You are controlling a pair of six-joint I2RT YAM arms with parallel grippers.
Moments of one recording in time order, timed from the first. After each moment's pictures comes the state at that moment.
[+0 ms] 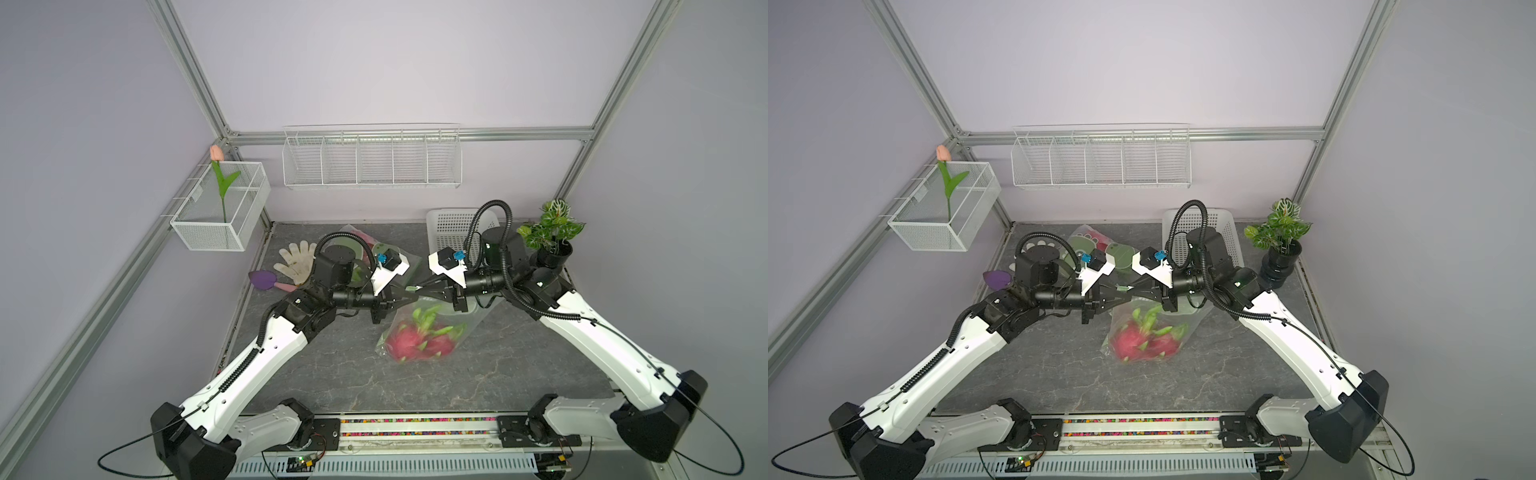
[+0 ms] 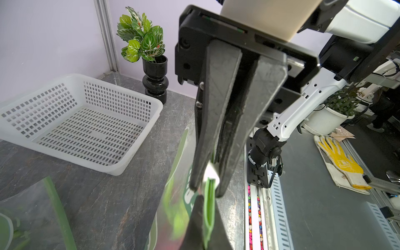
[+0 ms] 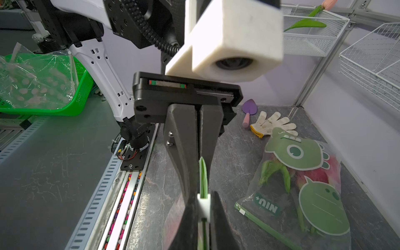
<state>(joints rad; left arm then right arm) -0.65 1.14 1.11 -0.39 0.81 0.11 0.65 1.29 1.32 -0.51 -0.86 -0.44</state>
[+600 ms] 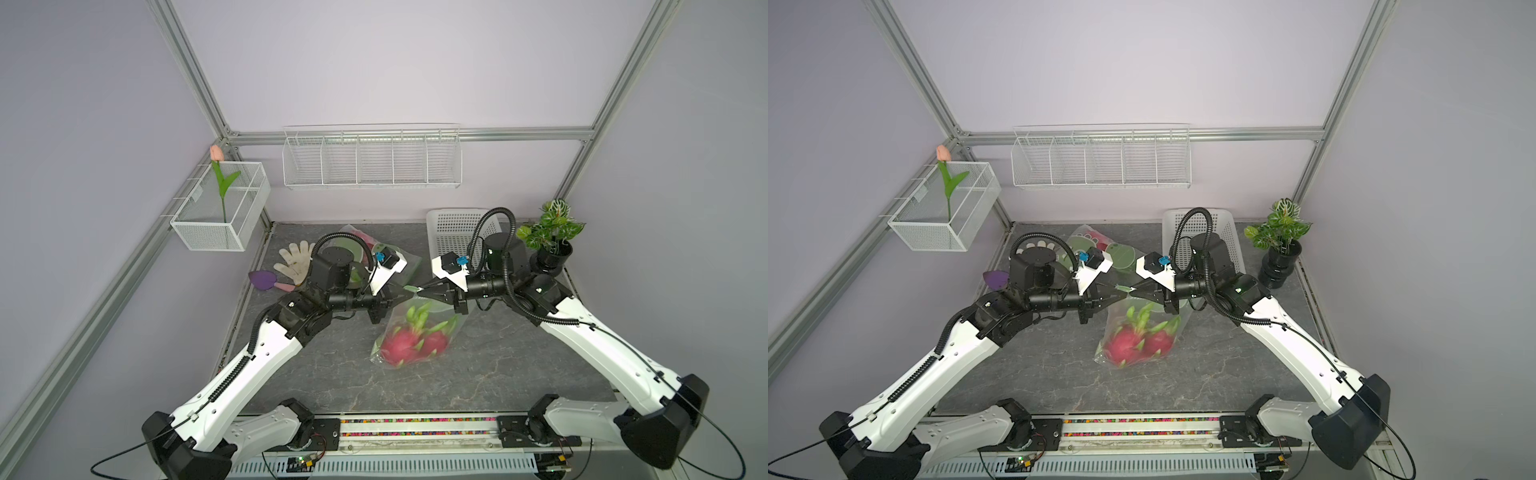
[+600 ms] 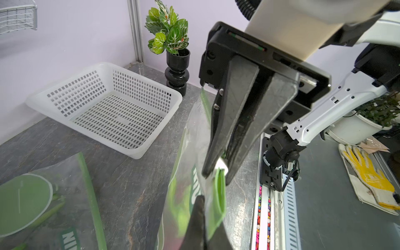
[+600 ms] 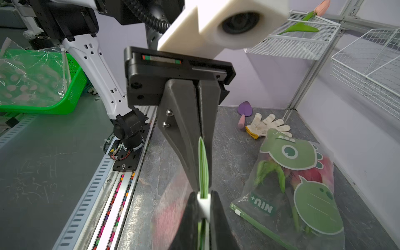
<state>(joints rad) -0.67 1.09 1.17 -0.50 0.62 0.08 0.63 1.24 1.21 -0.41 -0.85 -0.44</state>
